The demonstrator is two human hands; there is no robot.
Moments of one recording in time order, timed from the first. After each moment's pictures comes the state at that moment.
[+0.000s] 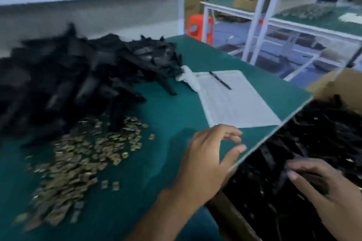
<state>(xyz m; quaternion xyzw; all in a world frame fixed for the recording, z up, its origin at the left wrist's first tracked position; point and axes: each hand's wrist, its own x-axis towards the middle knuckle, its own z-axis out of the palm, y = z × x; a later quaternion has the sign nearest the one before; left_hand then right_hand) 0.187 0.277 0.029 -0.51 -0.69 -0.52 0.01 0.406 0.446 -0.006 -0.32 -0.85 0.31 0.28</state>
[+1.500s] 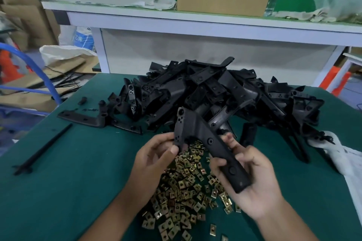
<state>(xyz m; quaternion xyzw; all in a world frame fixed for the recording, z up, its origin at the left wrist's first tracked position) 0.018 0.015 0.011 -0.15 -0.64 -0.75 0.05 0.047 0.220 0.063 0.00 -0.21 0.97 -0.13</state>
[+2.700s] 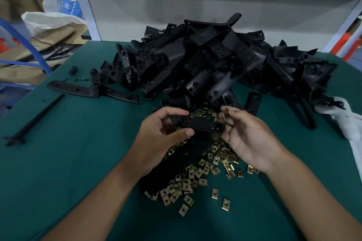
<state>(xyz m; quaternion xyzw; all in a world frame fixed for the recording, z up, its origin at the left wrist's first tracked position) 0.019 0.023 0.015 -0.14 -0.62 -0.77 -0.04 0.020 0.236 0.040 -0.09 -0.49 0.87 -0.09</state>
